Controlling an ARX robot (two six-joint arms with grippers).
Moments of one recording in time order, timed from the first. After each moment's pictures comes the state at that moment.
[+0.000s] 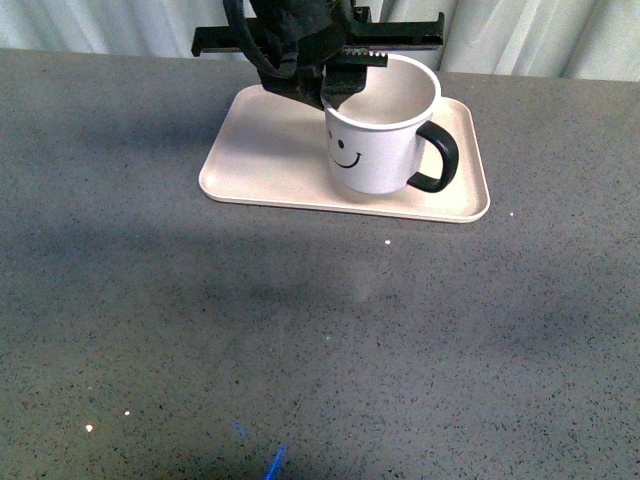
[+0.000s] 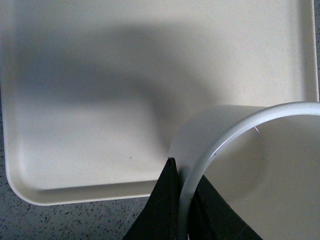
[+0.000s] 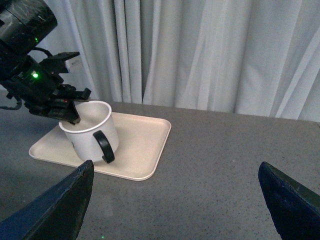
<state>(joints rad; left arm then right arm) -0.53 2.24 1.75 -0.47 -0.05 -0.33 0.00 0.00 0.02 0.00 0.00 -0.01</state>
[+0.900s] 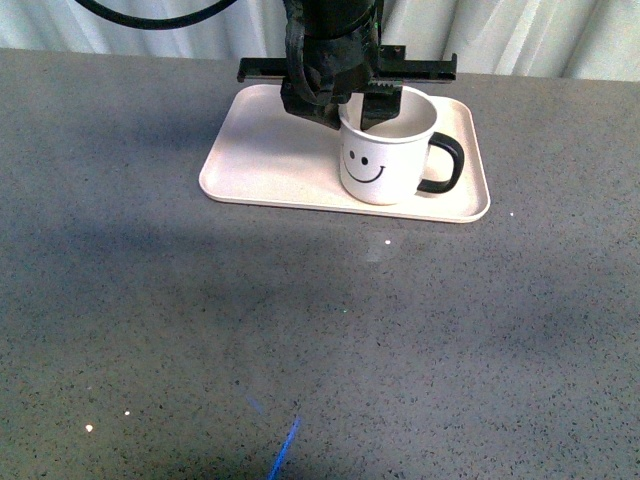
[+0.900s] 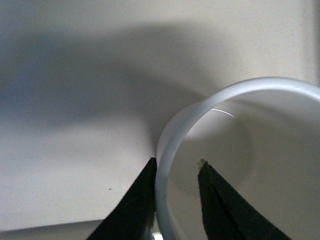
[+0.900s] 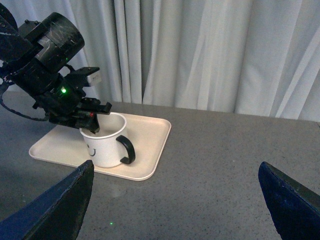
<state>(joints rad) -0.54 2.40 1.91 -0.49 -0.04 -0.32 0.00 0.00 0.02 0.00 0.00 -0.01</state>
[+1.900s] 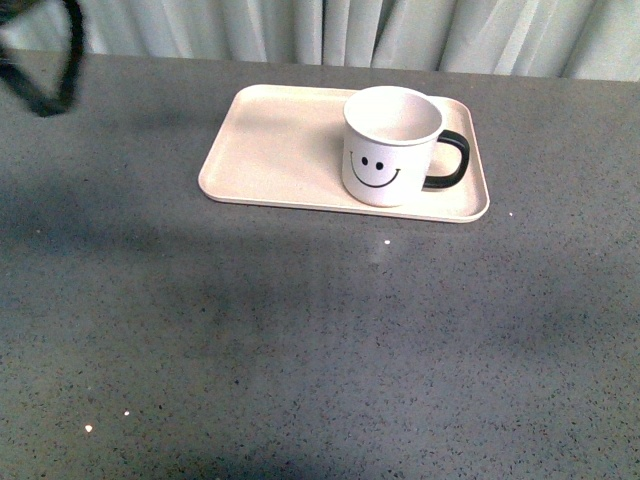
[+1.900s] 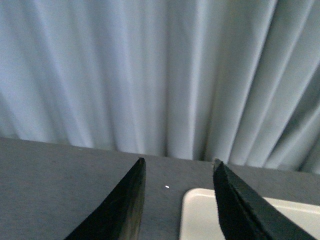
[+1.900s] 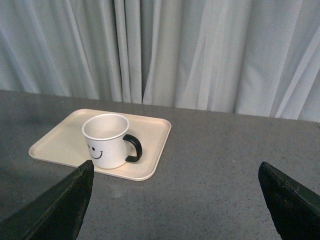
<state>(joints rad) -0.38 1.74 0.73 1.05 -0.38 -0.02 0.00 0.00 0.02 0.00 0.00 -0.01</state>
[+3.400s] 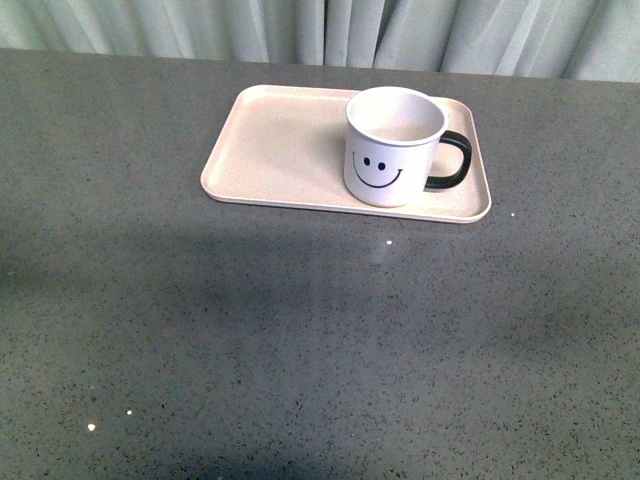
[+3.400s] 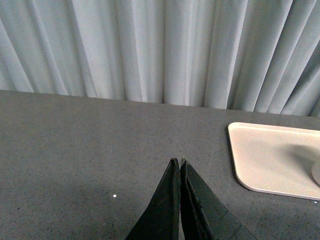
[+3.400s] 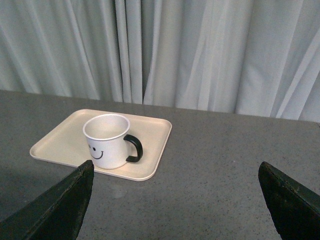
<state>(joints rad) 0.00 0.61 0.01 0.59 0.00 -0.01 0.00 0.00 0.02 0.00 0.00 -0.01</state>
